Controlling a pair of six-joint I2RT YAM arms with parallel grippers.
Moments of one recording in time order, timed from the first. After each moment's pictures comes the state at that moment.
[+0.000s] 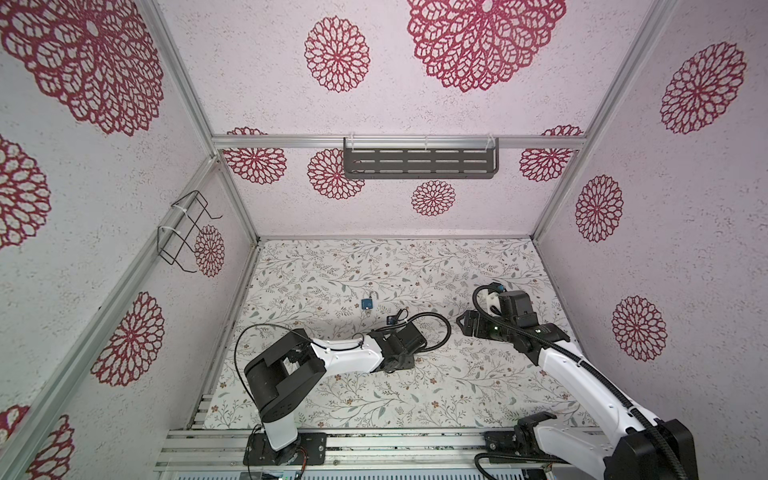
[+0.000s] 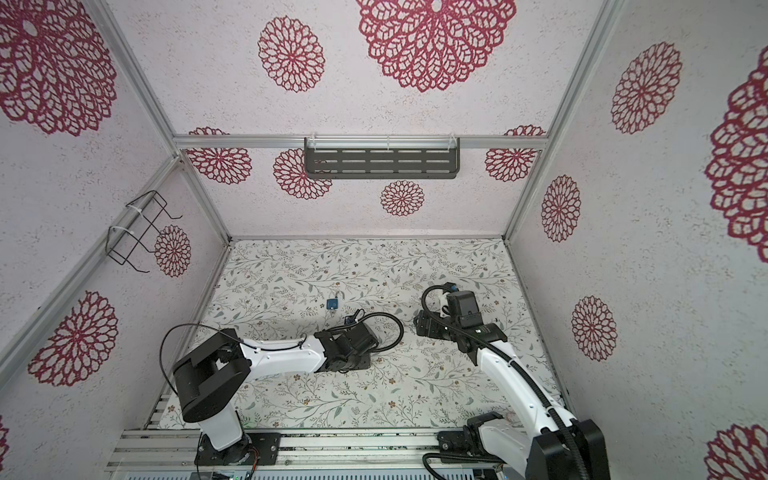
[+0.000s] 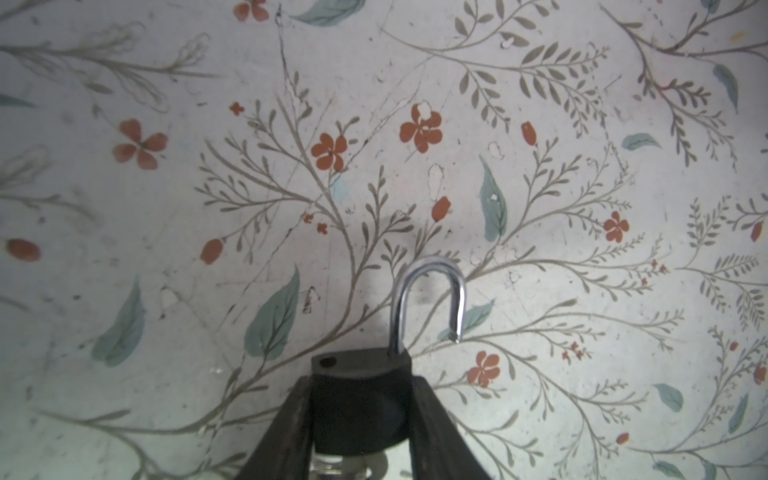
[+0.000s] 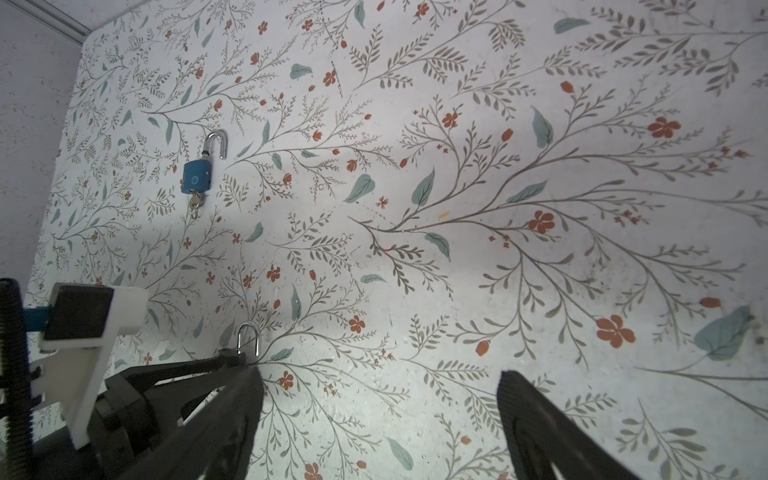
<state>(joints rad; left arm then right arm) -0.99 1.77 0.99 -0.37 -0.19 -1.00 0.29 1.07 0.73 -0.48 -0.18 0.40</state>
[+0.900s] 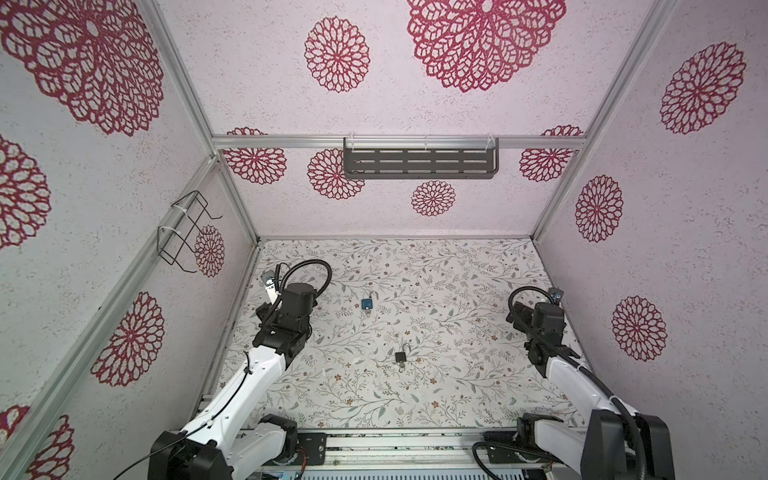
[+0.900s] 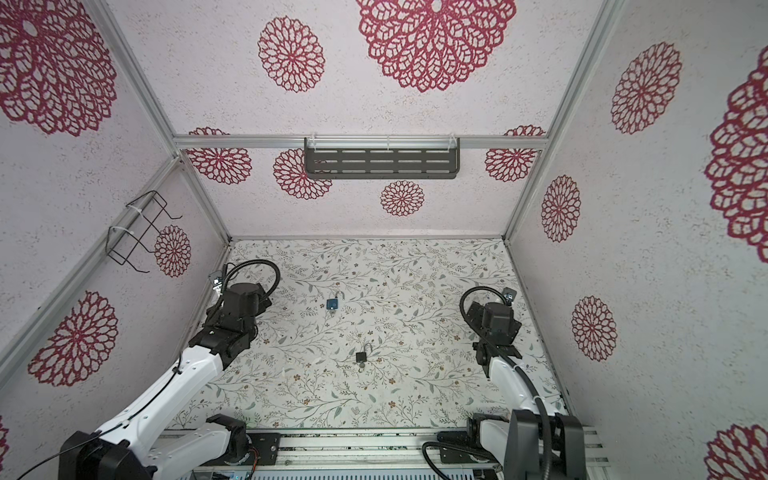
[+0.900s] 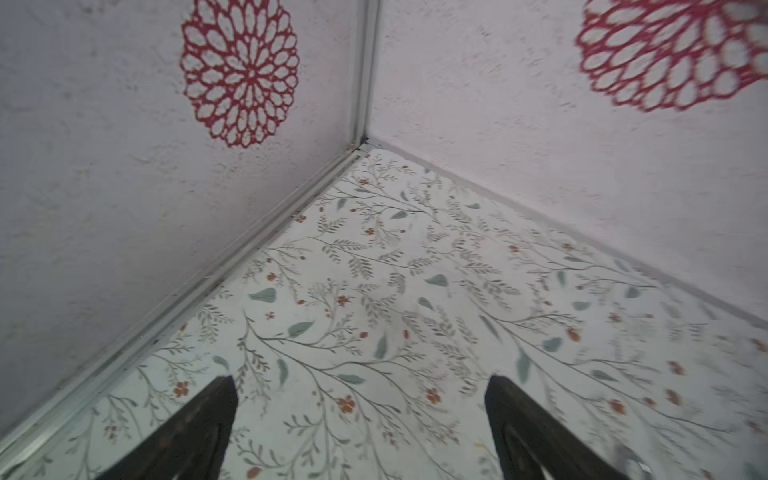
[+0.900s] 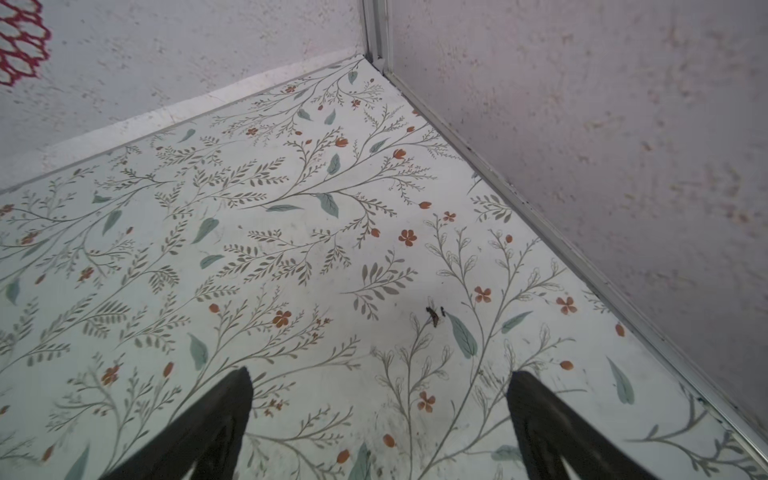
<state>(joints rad) -0.21 1.11 0.68 -0.16 -0.75 -0.45 -0.06 1.16 0.40 0.24 0.29 0.27</state>
